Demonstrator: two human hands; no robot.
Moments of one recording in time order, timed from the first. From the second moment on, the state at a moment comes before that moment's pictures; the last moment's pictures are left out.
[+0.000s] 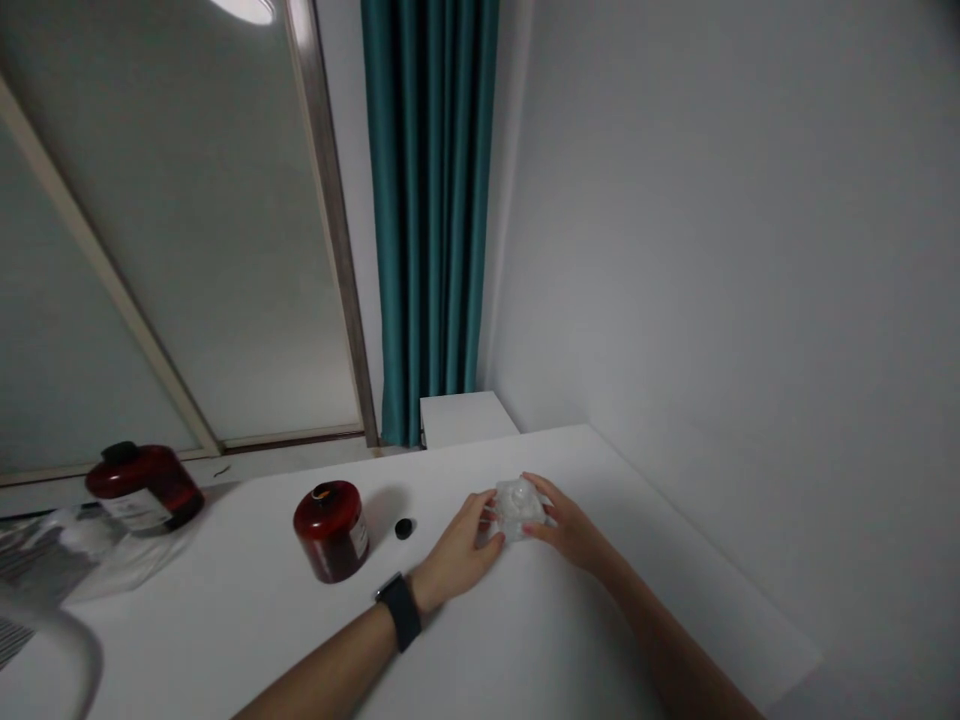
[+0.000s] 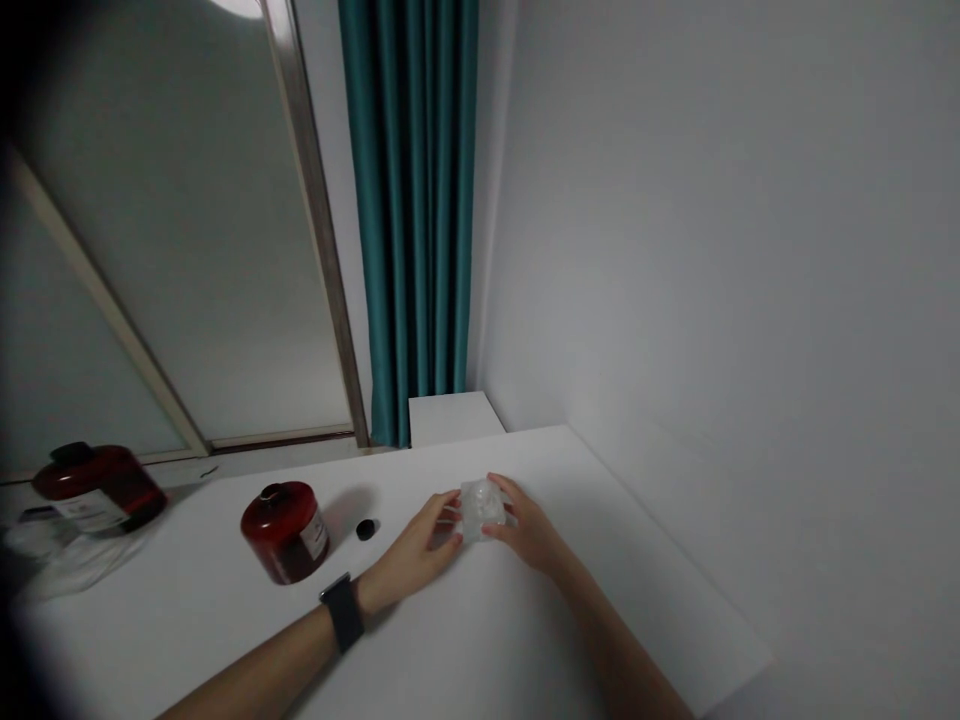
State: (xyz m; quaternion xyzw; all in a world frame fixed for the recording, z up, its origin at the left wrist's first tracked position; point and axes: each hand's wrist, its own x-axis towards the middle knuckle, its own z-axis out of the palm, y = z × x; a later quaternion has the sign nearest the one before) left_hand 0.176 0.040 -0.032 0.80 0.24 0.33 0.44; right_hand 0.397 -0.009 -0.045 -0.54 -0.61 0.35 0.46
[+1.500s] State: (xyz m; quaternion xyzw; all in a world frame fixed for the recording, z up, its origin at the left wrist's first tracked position) left_hand 0.245 0.191 -0.048 0.87 0.36 0.23 0.24; right_hand 0.431 0.103 -0.083 -0.72 -0.61 0.04 0.32
